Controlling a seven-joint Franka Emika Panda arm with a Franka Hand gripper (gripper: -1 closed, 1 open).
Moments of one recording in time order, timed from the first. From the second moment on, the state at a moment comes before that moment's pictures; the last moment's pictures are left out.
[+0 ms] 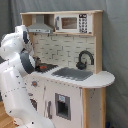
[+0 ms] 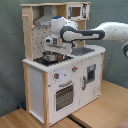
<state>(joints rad) -1.96 -0.63 2.45 -1.03 0.19 1.56 -0.63</state>
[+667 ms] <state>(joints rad) -1.97 -0.62 2.45 -0.99 0.23 1.48 -0.66</state>
